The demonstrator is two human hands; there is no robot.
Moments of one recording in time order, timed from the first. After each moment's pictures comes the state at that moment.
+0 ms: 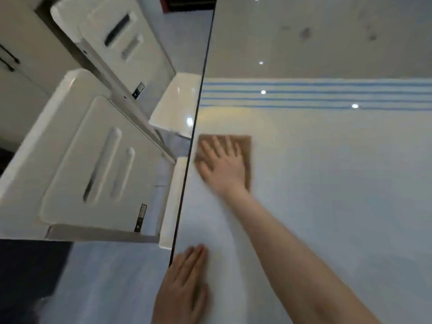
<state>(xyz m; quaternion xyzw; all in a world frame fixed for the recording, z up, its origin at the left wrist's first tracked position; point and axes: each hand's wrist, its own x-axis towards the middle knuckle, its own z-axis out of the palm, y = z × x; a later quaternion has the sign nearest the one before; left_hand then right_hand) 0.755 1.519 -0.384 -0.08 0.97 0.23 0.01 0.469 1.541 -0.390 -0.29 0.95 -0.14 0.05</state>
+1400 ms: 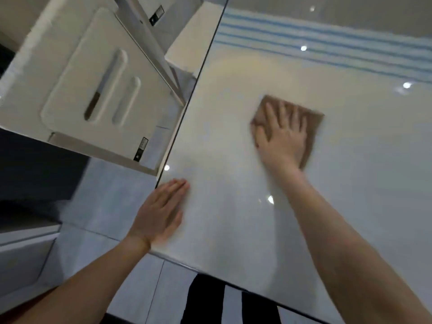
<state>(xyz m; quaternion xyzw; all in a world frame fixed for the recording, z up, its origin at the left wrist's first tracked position) 0.749 1.523 -0.383 -0.09 0.98 0.14 0.04 0.449 1.684 -0.392 -0.24 0.96 -0.13 0.04</state>
